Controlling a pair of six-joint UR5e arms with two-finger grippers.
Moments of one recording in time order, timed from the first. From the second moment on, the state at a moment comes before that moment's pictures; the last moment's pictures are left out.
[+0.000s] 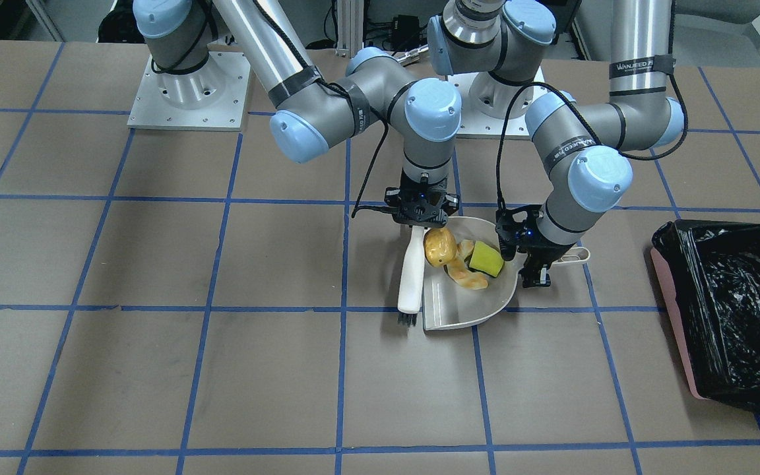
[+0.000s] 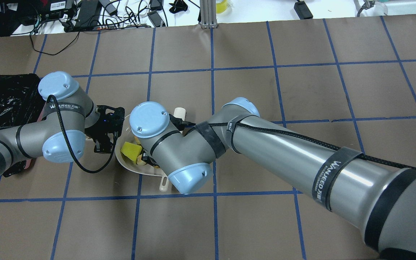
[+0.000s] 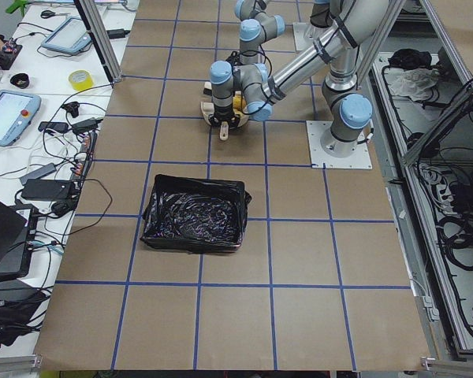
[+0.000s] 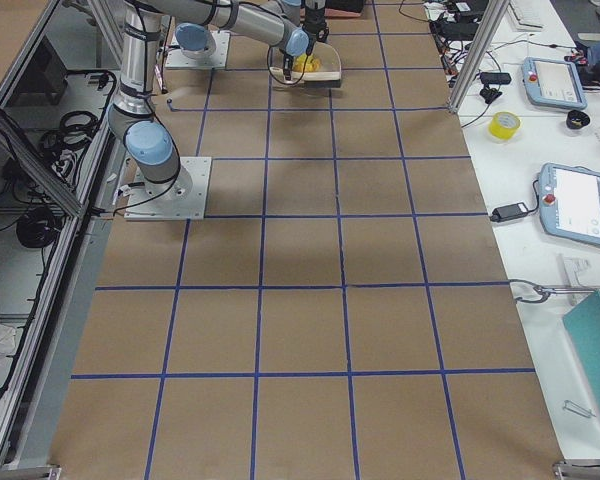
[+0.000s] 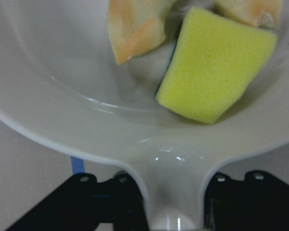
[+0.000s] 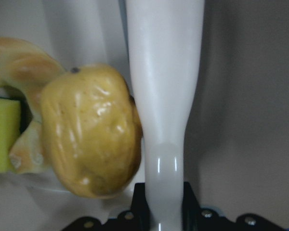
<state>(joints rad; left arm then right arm) -1.38 -1.81 -2.11 -0.83 1.57 1.76 2.26 -1.07 1.68 -2.22 -1.50 0.87</state>
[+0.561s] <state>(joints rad) -1.37 -1.81 -2.10 -0.83 1.55 1.77 2.27 -1.04 1.59 -2.17 -1.48 0.90</state>
